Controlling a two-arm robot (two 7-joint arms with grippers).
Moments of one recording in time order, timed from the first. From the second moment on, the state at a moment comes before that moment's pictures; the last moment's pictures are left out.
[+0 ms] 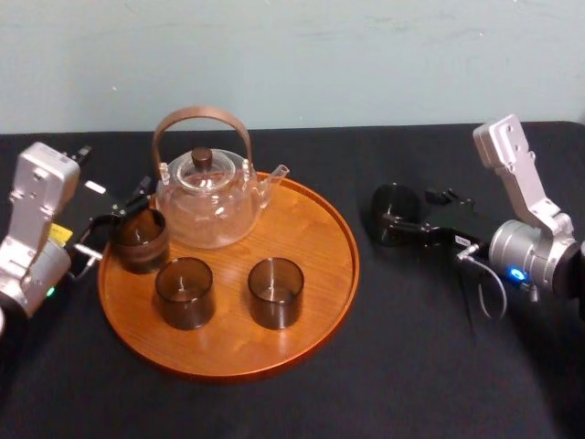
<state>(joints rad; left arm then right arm) -0.20 0.60 0.45 -1.41 -0.25 -0.12 0.03 0.29 0.47 -0.36 -1.36 0.35 0.28 0.39</state>
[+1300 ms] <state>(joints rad) -0.20 0.60 0.45 -1.41 -0.25 -0.12 0.03 0.39 0.40 -0.40 -1.22 0.29 0.28 0.41</state>
